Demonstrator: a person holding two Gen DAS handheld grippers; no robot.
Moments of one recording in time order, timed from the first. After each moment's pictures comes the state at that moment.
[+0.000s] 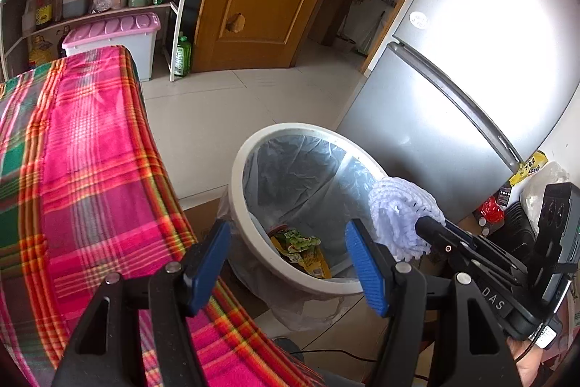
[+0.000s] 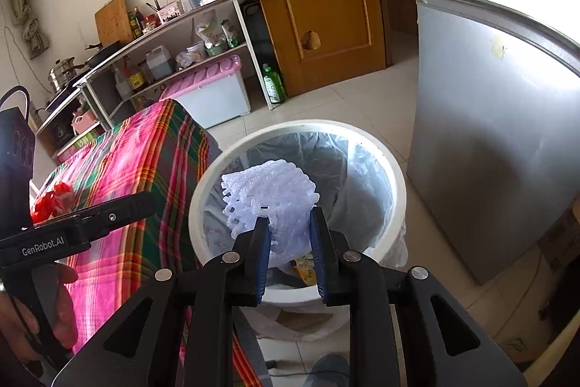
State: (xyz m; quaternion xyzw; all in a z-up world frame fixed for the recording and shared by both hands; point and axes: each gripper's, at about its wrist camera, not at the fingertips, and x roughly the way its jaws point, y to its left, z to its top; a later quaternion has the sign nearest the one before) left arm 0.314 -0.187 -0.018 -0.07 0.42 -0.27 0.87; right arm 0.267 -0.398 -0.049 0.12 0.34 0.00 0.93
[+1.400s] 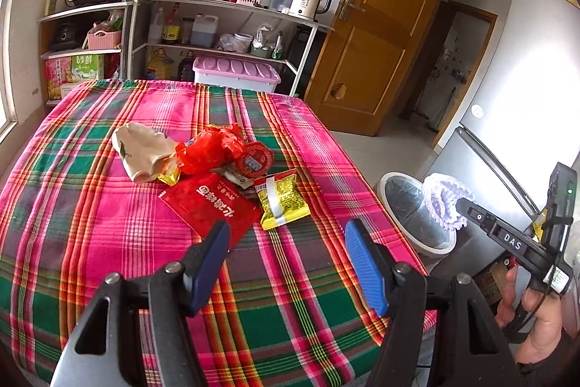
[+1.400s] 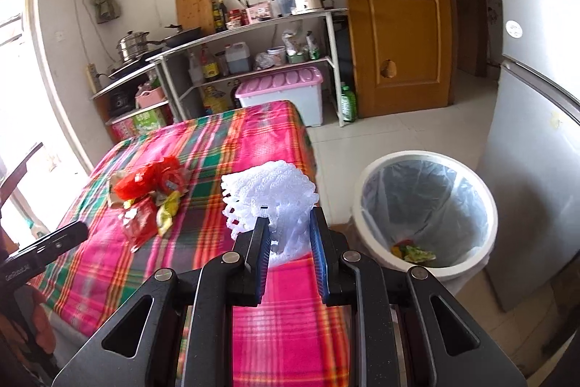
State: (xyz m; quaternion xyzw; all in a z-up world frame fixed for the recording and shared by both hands) left arm 0.174 0.049 0.019 -0.13 0.33 -0.10 0.93; right arm 0.232 -0.265 -0.003 0.06 0.32 0.08 0.94
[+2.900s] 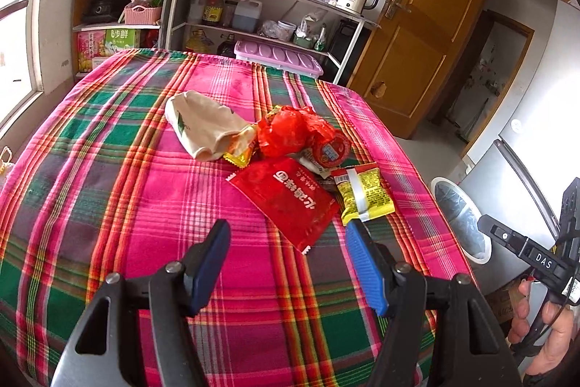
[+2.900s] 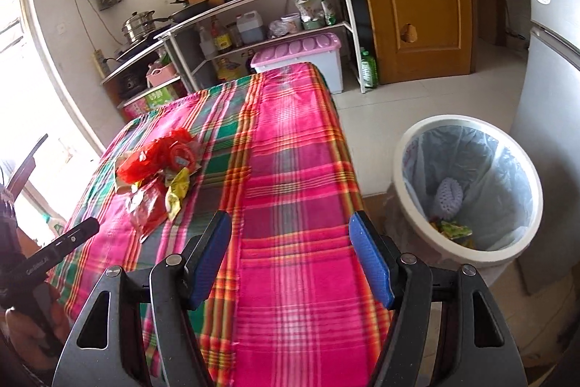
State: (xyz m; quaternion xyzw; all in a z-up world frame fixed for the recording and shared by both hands) left arm 0.189 0.103 -0.016 -0.16 0.36 -0.03 0.92; right arm 0.257 -0.207 -0.028 0.07 0.38 0.16 0.91
